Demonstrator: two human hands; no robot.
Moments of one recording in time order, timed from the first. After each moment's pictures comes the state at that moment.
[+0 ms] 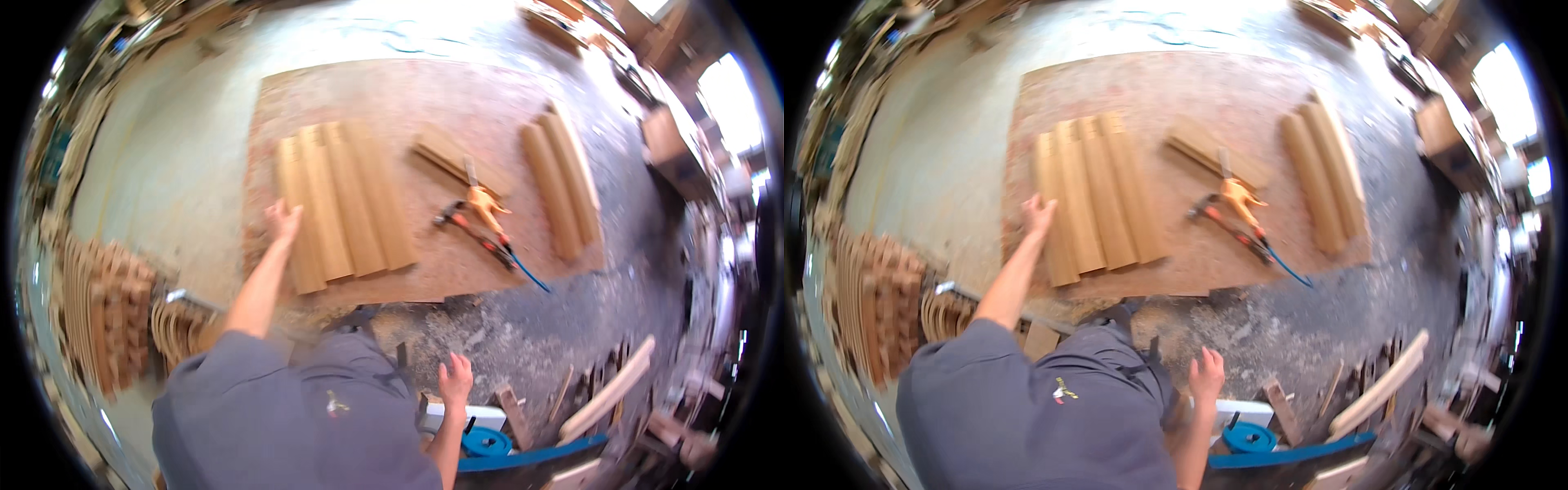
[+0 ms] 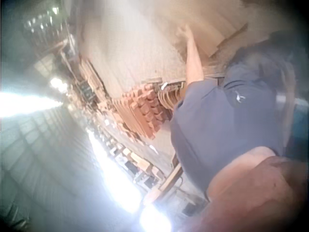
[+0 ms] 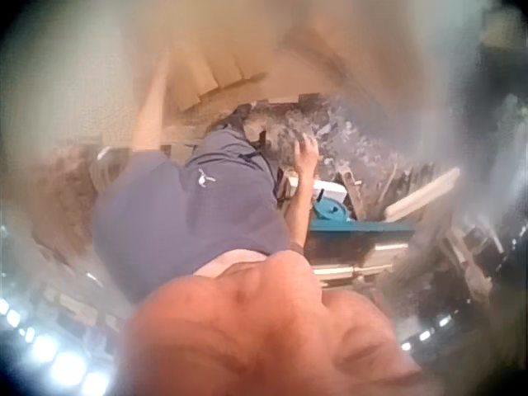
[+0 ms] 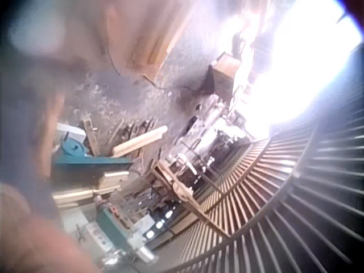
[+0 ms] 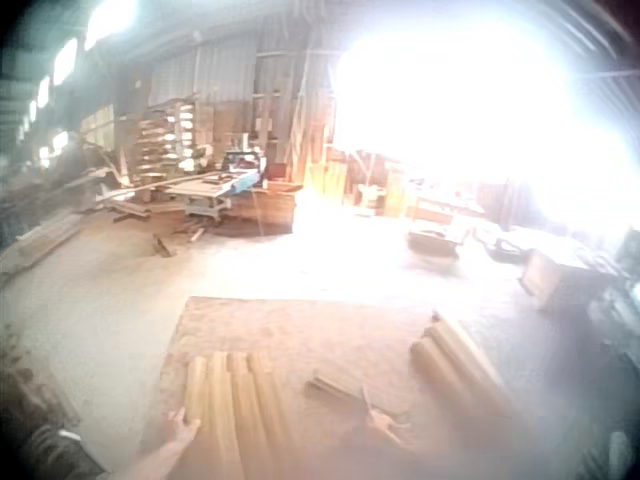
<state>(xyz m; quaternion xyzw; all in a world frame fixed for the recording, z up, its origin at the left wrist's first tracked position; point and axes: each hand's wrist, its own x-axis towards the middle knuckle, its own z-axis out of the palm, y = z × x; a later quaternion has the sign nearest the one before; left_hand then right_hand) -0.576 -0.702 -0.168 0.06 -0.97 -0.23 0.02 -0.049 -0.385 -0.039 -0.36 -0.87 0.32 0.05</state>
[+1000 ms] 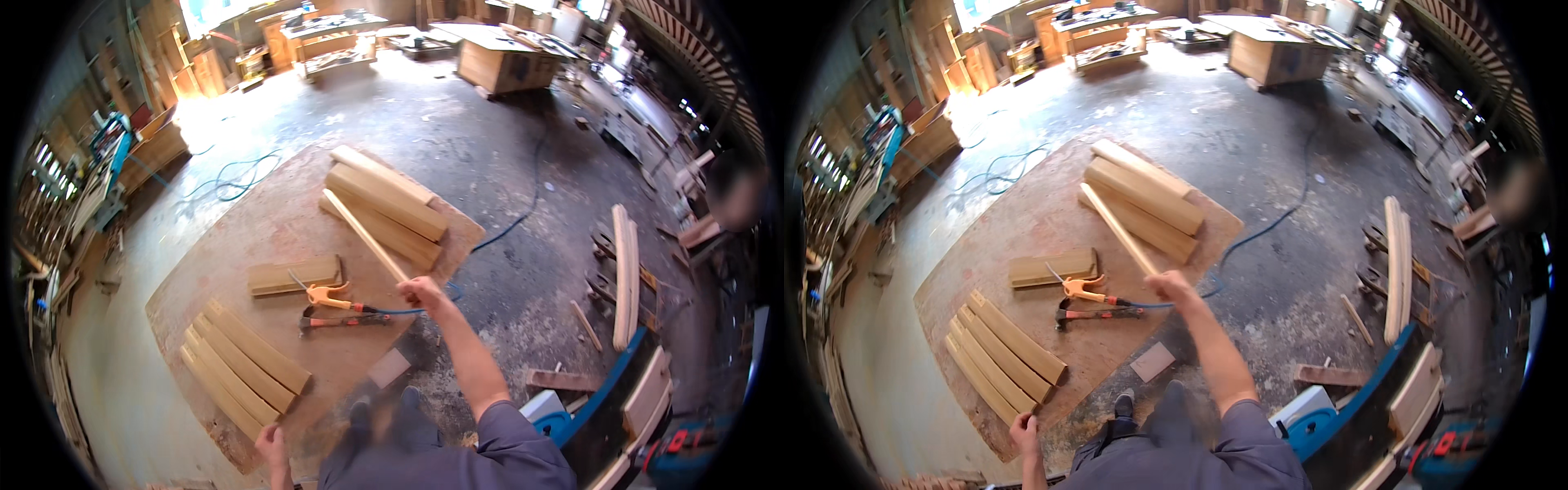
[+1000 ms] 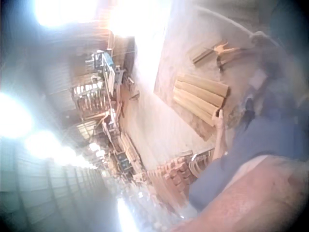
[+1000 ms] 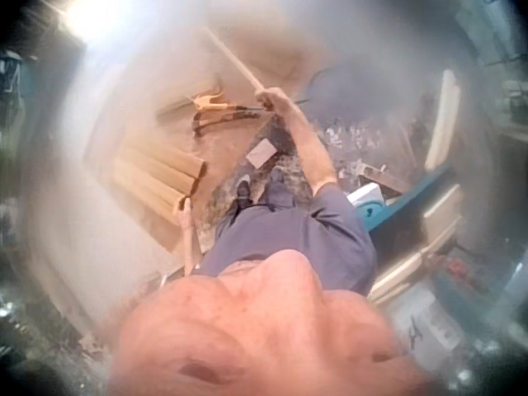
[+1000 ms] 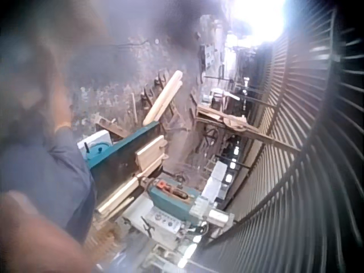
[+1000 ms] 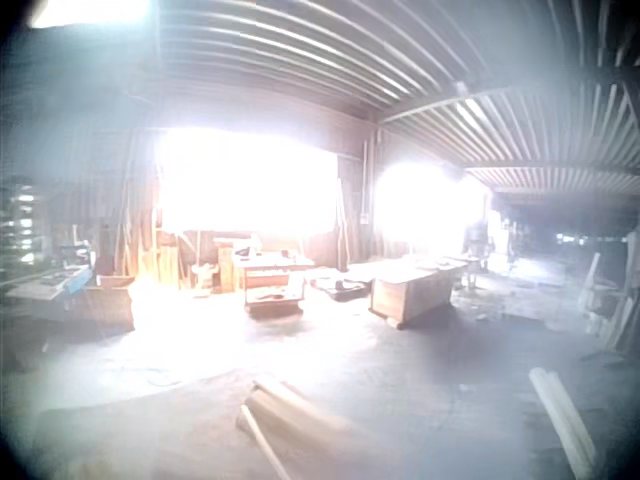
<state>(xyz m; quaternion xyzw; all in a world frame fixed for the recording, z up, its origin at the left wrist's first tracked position) -0.337 -0.621 -0.037 -0.04 -0.84 -0.52 -0.13 -0.216 -0.037 -0.009 -0.42 -0.50 0.75 0.07</state>
